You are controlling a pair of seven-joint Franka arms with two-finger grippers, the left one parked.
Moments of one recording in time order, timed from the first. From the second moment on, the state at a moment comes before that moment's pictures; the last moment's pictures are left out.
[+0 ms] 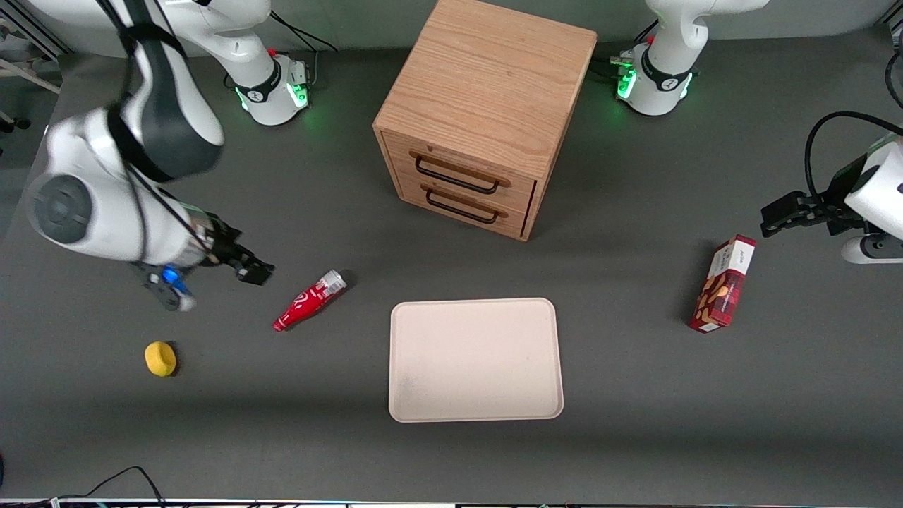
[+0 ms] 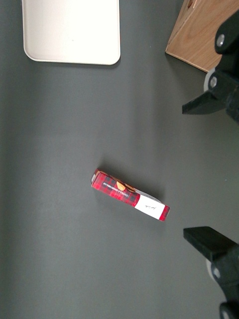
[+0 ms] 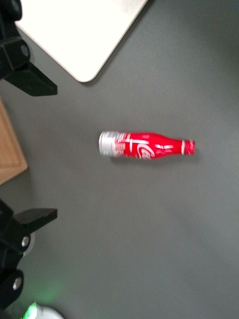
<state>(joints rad) 0.09 0.33 0.18 -1.61 0.08 1.75 1.09</state>
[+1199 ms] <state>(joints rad) 0.09 0.54 0.18 -1.90 0.03 2.34 1.11</state>
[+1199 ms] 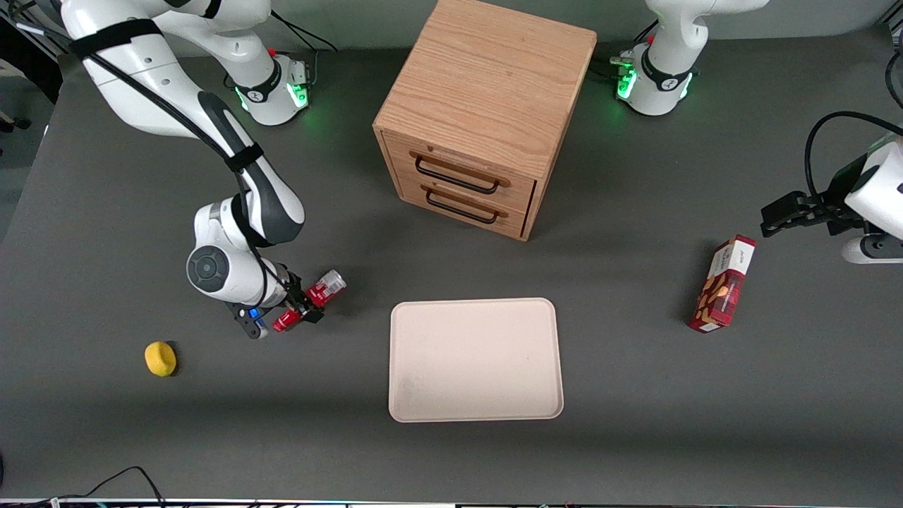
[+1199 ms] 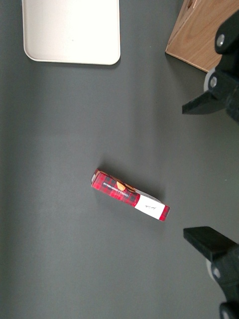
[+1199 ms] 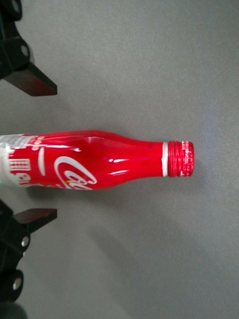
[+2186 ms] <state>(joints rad) 0.09 0.61 0.17 -1.92 0.01 2.44 1.10</state>
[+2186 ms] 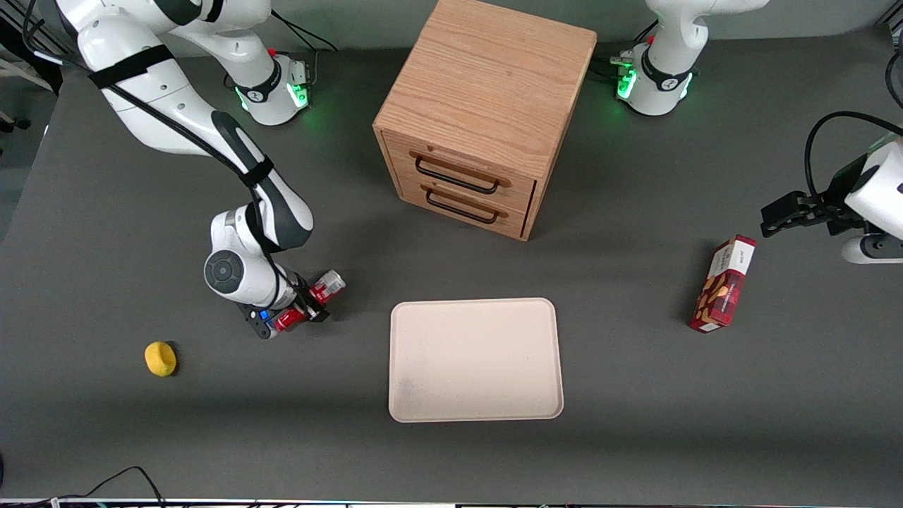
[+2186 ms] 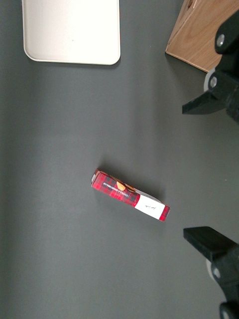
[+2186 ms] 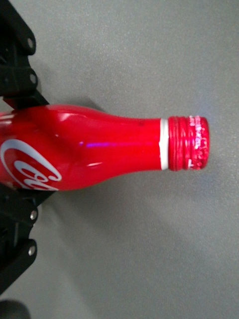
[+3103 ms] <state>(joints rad) 0.09 0.51 0.30 -1.47 0.00 1.83 0.85</state>
